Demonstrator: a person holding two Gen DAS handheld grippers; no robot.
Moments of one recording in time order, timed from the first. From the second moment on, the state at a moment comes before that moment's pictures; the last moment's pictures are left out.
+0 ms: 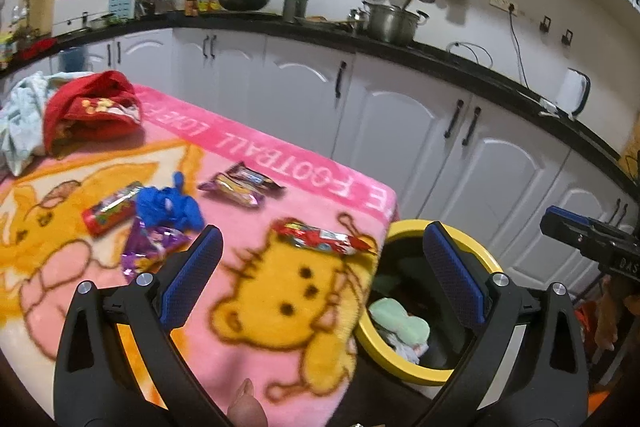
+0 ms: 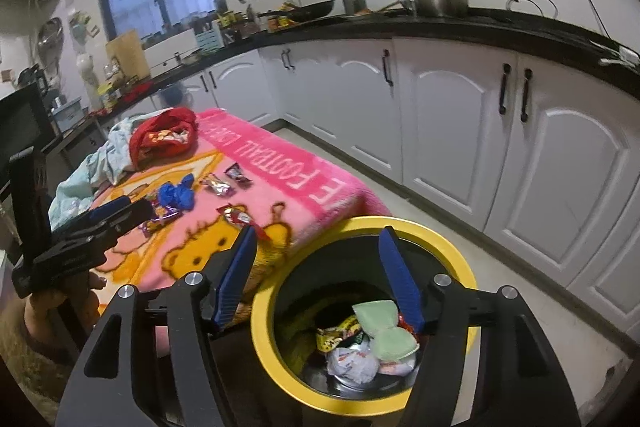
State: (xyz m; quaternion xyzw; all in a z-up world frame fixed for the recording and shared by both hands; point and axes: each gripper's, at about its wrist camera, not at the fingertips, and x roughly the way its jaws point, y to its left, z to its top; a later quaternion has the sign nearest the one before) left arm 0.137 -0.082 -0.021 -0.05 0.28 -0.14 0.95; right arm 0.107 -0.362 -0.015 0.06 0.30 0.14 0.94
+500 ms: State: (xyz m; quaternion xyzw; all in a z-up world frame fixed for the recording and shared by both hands) left arm 0.132 -0.027 -0.013 -0.09 0.25 -0.09 0.96; right arm 0.116 -0.300 0.003 0.01 0.29 0.20 0.94
